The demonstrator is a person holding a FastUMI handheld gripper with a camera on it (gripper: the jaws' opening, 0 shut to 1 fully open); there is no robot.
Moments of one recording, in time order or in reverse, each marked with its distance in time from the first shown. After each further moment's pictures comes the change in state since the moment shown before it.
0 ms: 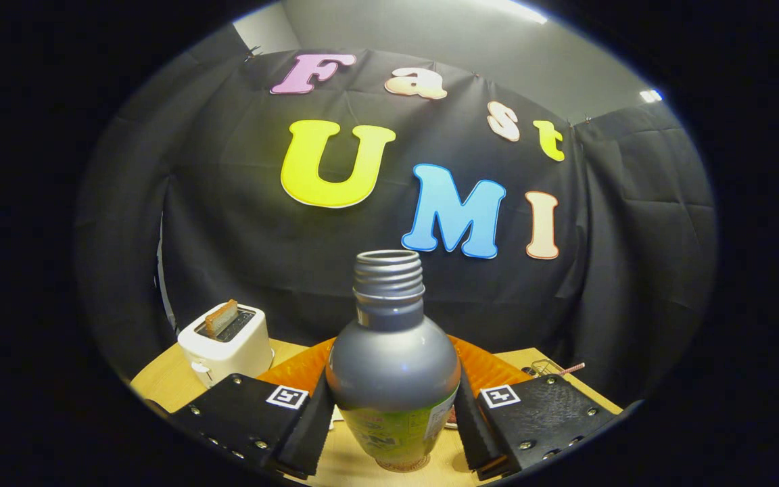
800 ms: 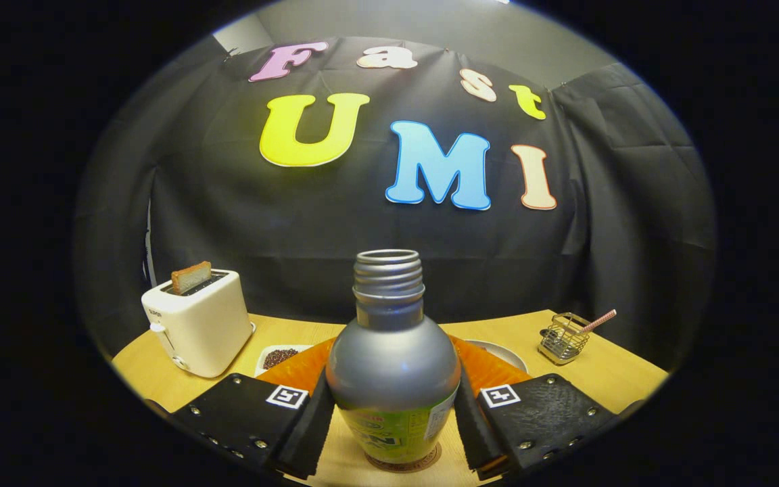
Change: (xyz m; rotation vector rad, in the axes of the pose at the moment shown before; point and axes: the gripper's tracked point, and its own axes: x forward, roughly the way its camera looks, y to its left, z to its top) arm 0.050 -0.017 -0.132 0.089 0.050 0.008
